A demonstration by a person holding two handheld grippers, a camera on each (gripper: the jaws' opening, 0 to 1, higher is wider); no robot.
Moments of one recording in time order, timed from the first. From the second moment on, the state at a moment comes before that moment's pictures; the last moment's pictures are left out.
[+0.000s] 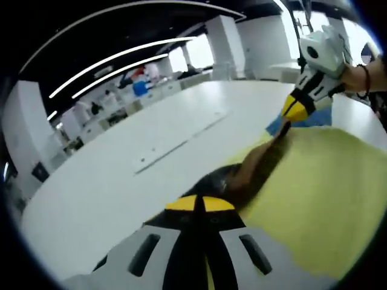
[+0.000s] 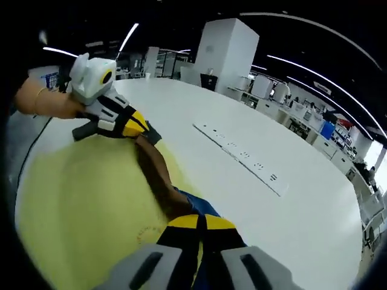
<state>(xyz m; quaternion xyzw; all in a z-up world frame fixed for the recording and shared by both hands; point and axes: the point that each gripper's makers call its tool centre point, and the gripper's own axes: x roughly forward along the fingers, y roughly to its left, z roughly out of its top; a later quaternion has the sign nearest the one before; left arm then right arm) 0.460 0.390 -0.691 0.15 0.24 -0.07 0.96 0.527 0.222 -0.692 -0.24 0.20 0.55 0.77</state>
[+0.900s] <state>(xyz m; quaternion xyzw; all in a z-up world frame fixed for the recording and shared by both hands) 0.502 0.411 -0.707 0.08 0.24 0.05 0.97 0.584 0.242 -0.710 -0.18 0.23 0.46 0.84</state>
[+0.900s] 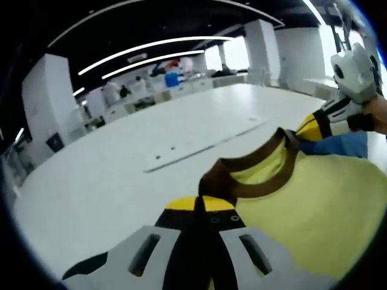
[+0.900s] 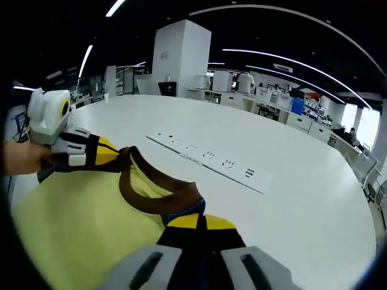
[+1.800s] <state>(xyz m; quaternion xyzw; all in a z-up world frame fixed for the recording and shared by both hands) 0.506 0.424 -0.695 0.08 0.24 0.05 0.97 0.597 0.229 -0.704 -0.12 0.28 0.44 0.85</state>
